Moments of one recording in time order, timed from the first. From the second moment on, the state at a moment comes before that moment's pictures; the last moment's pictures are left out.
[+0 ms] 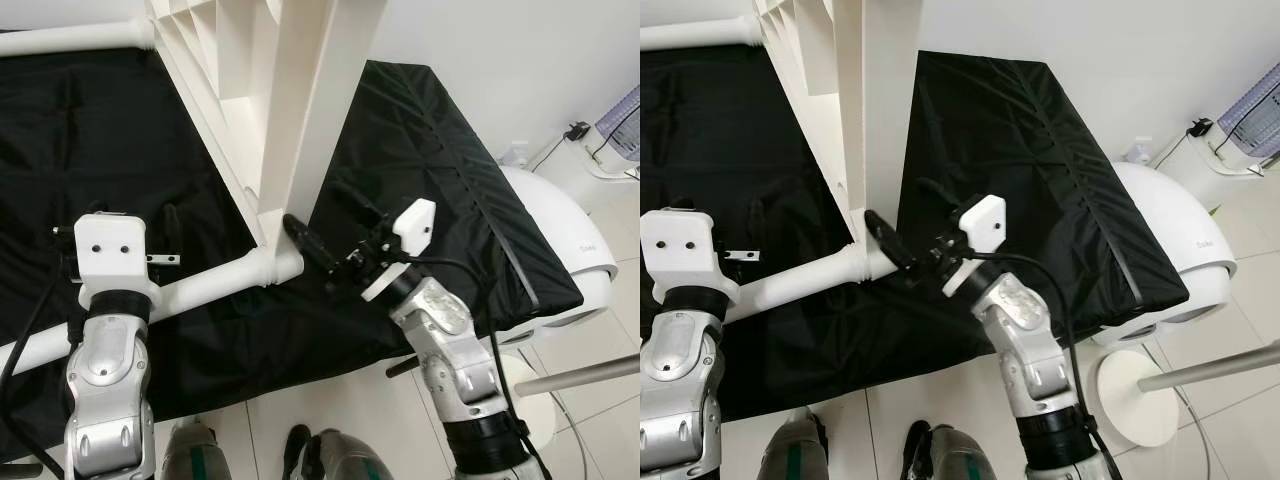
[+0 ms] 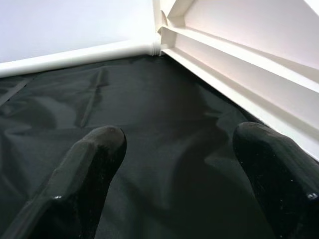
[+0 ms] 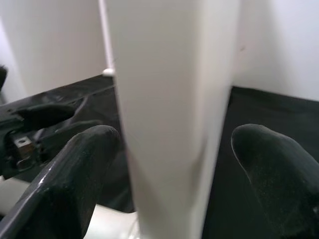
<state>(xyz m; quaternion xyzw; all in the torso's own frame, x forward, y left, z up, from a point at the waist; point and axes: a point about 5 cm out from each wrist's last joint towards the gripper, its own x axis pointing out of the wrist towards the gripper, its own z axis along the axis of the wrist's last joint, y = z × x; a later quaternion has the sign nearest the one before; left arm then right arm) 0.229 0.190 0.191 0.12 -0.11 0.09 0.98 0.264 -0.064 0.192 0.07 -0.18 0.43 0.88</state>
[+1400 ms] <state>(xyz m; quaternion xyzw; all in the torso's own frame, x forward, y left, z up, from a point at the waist) 0.232 0.175 0.189 0.10 -0.10 0.07 0.99 0.285 -0.016 0.217 0.07 -0.23 0.32 0.92</state>
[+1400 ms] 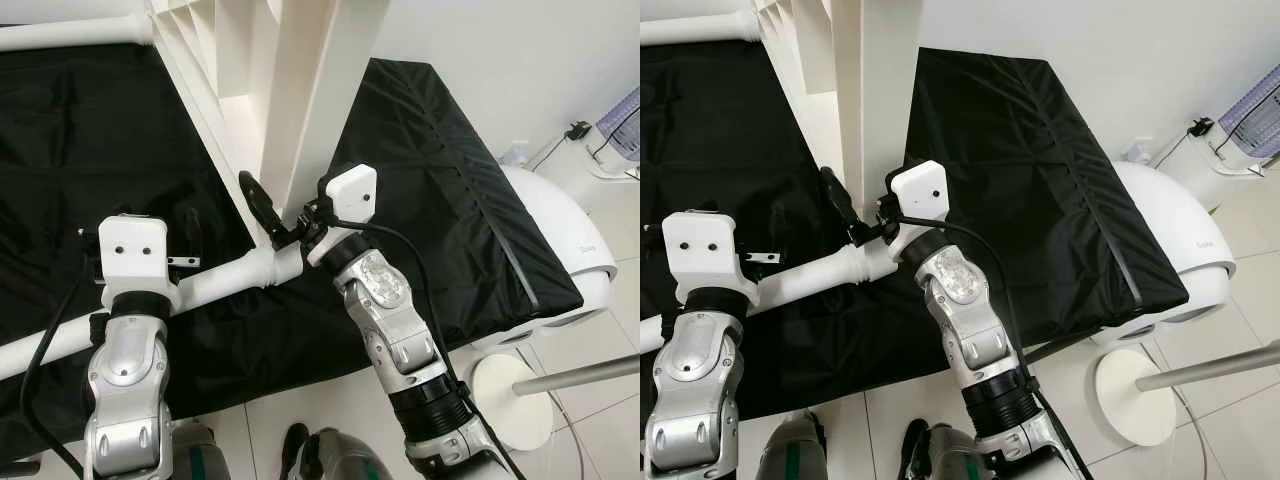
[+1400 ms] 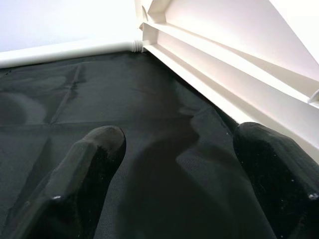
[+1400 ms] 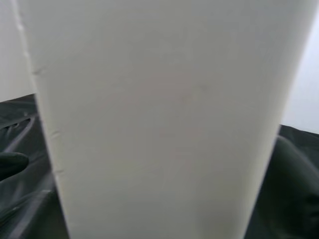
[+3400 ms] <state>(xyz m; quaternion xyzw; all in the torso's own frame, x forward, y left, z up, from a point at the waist) 0.268 0.148 0.193 0.08 -0.11 -0.01 0.99 0.283 -0.154 0.213 -0.02 -0.20 0.09 0.97</state>
